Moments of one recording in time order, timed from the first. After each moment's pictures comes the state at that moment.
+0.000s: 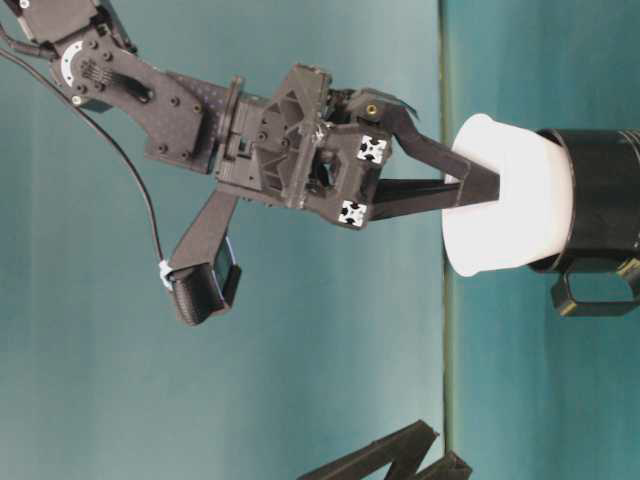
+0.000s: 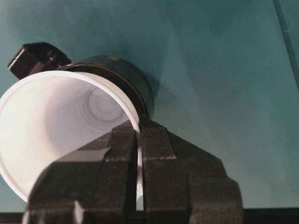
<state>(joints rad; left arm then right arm) -0.01 -0.33 0.97 0.01 -0.08 -0.02 -0.11 0.17 0.29 0.05 0.79 0.24</state>
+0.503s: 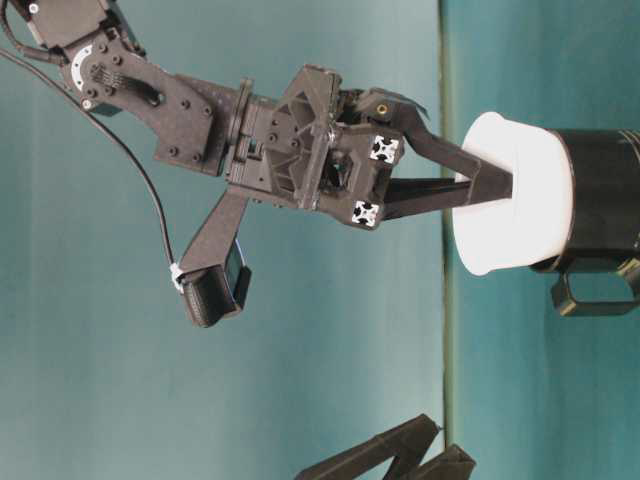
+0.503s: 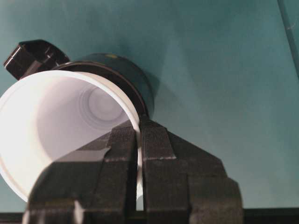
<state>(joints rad) -0.01 -0.32 0.97 0.01 -0.08 -0.02 -0.11 0.18 0.29 0.05 0.80 0.24</state>
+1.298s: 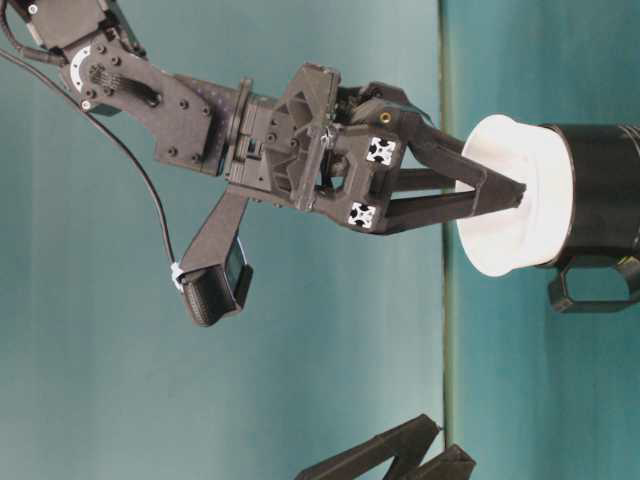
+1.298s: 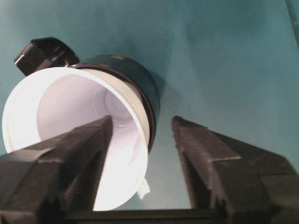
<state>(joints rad) -0.01 -0.32 0.97 0.02 -0.08 -0.02 -0.12 0.17 0.29 0.07 0.80 0.24</state>
